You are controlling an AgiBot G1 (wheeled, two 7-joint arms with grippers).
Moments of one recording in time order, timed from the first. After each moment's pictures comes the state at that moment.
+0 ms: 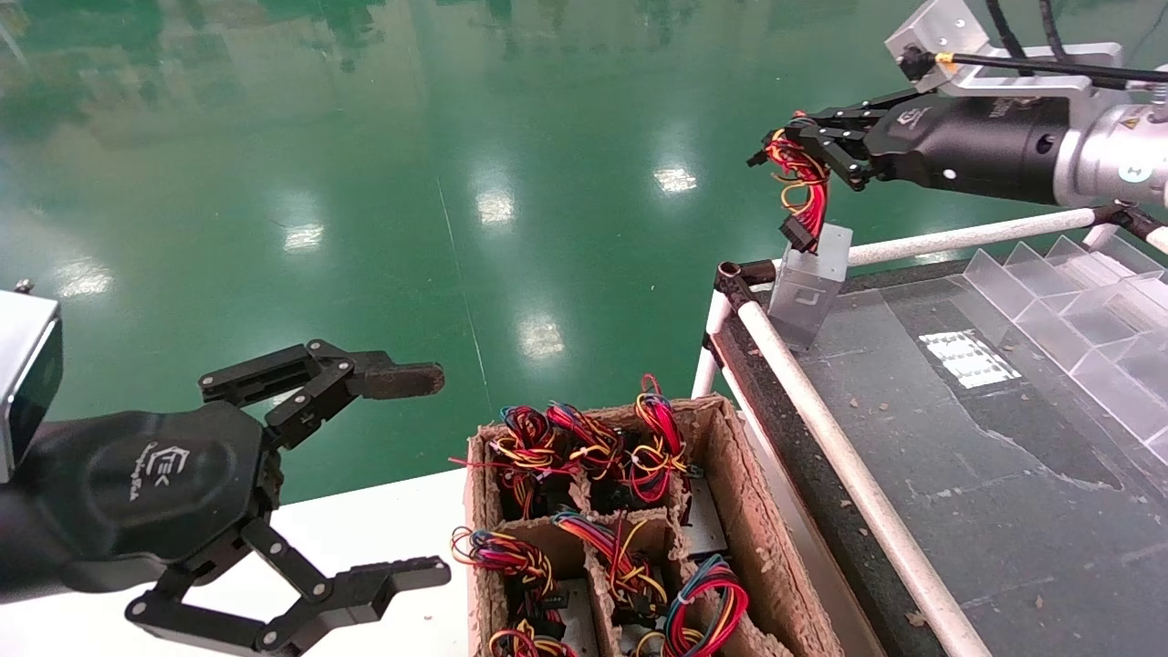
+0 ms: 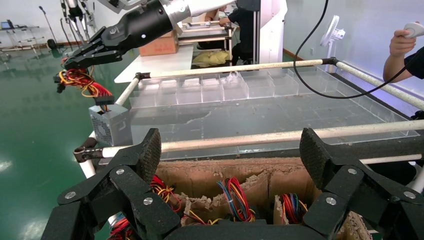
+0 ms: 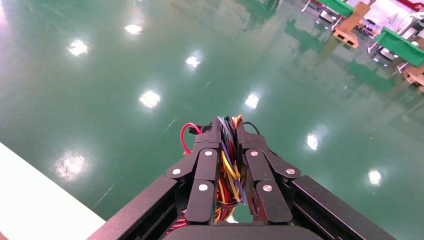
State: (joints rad) left arm -1.09 0.58 0.36 -1.26 0.67 1.46 -0.14; right arm 1.96 -1.11 -0.50 -0.01 -1.38 -1.07 -0.28
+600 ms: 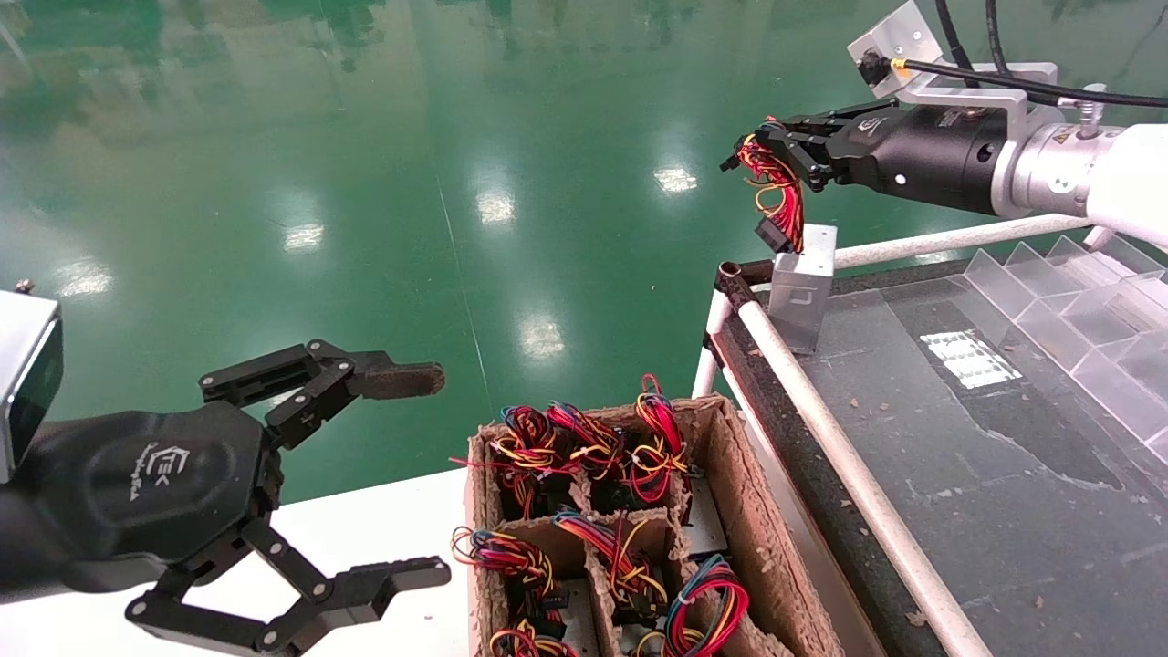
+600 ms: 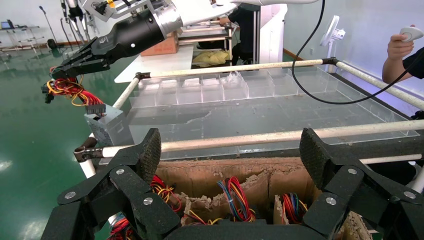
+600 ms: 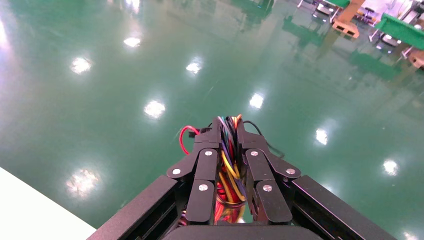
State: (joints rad) left arm -1.09 0.58 0.36 -1.26 0.67 1.46 -0.14; right arm 1.93 -1.16 -0.48 -0.02 -1.35 -1.01 -0.23
